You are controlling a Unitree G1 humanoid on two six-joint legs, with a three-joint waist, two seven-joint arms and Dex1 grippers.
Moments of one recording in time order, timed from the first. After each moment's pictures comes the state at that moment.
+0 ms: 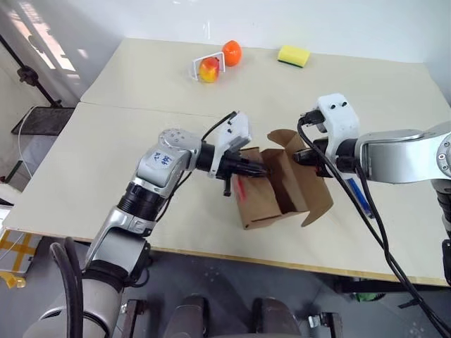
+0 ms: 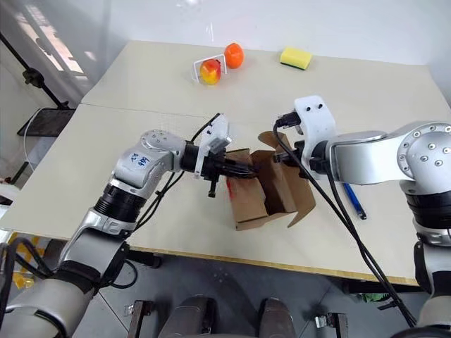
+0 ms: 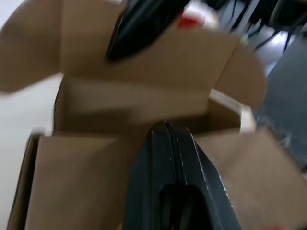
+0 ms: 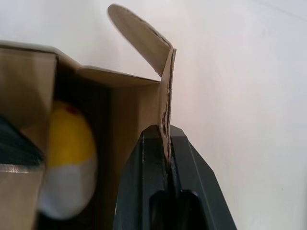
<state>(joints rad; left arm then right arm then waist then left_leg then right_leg) -0.99 0.38 -0.30 0.29 -0.23 0.51 -1.17 -0.97 -0.97 0.23 -0.15 1.96 1.25 -0.84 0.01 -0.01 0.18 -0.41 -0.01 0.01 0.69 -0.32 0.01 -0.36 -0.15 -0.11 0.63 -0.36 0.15</state>
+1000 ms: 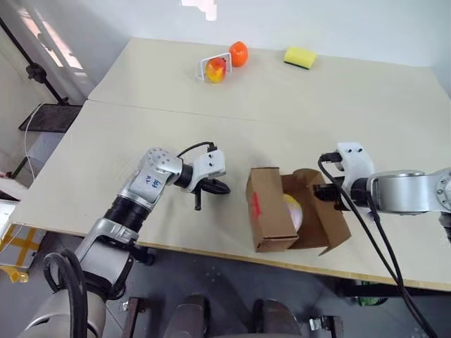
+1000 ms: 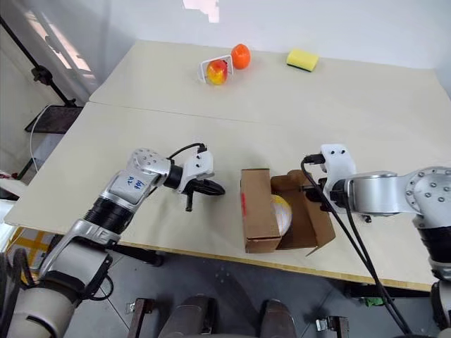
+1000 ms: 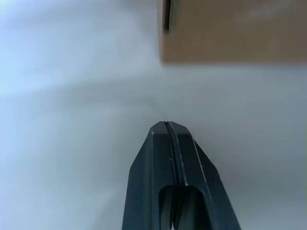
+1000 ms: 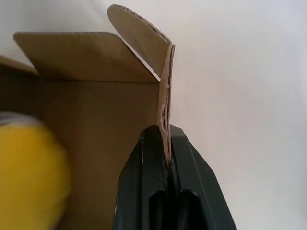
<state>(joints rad) -0.90 0.41 -0.36 0.49 0.01 0.26 -1.09 -0.65 -1.02 0.15 -0.12 1.97 1.22 -0.84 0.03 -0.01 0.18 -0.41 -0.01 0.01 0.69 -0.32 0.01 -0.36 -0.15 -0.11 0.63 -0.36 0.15</state>
